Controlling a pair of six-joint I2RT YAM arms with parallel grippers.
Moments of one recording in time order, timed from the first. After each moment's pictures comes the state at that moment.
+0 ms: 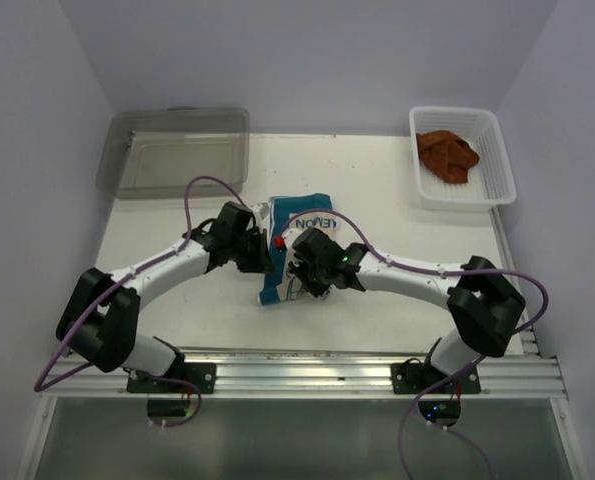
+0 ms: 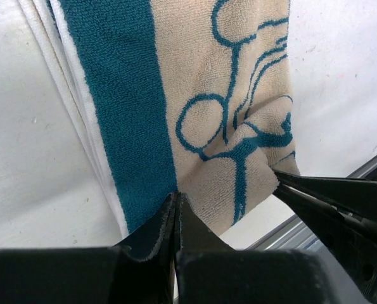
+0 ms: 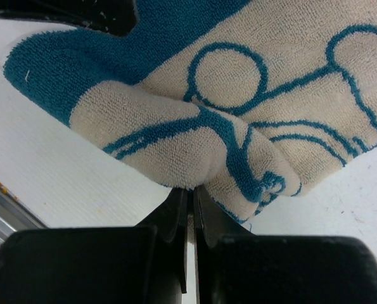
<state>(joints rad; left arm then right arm) -0.52 1.44 0.84 -0.35 0.31 -0.52 0.95 1.59 1.01 -0.41 0.05 0.10</state>
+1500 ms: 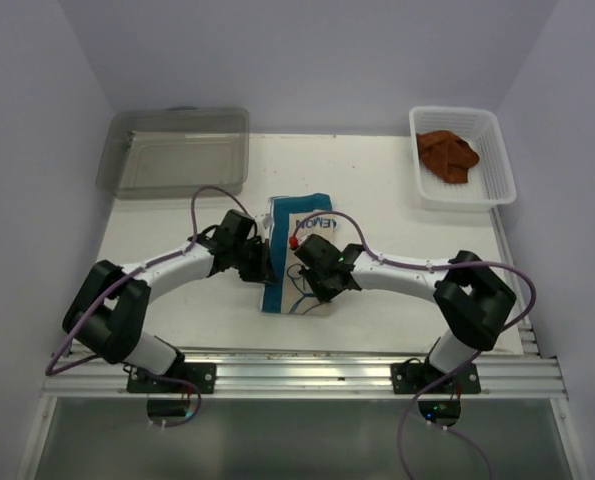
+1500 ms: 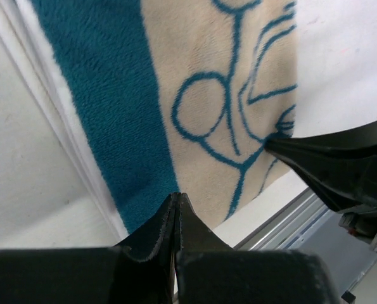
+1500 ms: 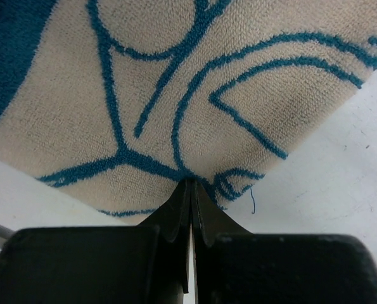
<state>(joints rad) -0.52 1.47 0.80 -0.30 0.39 -0.52 0.93 1.63 0.99 -0.52 0.12 0.32</state>
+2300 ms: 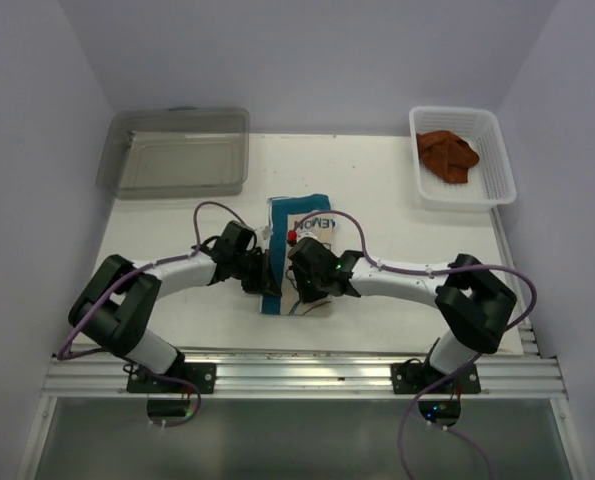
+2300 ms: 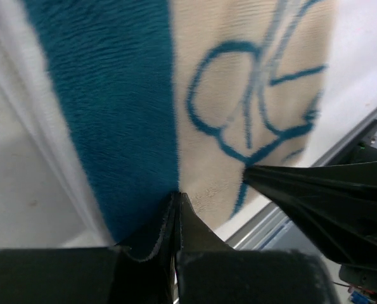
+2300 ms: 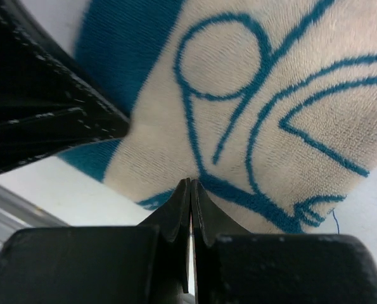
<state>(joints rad) -0.53 1.50 0.69 -0.16 0.50 -0.63 0.98 1.61 0.99 -0.37 0.09 0.57</state>
